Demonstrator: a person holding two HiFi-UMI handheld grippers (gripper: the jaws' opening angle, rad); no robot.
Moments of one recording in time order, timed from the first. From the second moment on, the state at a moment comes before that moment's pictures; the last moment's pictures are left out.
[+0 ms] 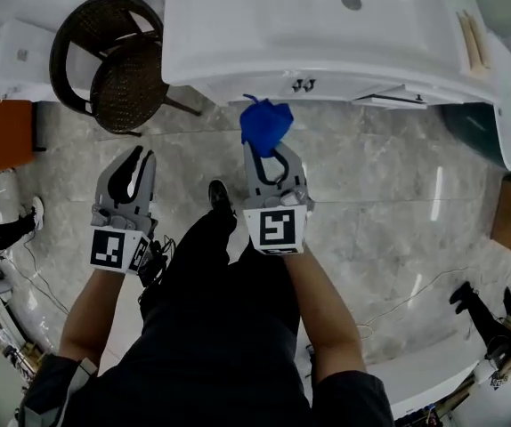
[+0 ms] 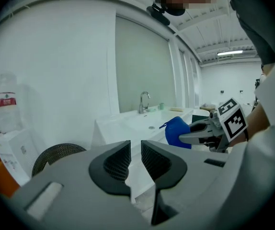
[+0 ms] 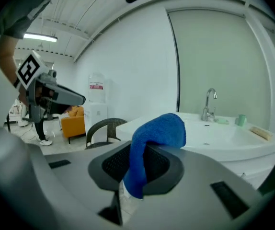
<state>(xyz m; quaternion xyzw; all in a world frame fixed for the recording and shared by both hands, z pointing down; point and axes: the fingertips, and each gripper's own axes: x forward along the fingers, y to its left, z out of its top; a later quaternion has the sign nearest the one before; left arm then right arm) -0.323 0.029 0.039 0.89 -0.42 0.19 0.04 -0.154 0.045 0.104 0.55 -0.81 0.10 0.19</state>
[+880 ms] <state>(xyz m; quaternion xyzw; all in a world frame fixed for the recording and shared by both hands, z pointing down) -0.309 0.024 0.263 0.88 -0.35 0.30 0.14 -0.261 -0.092 0.361 0.46 -0.86 0.04 0.21</state>
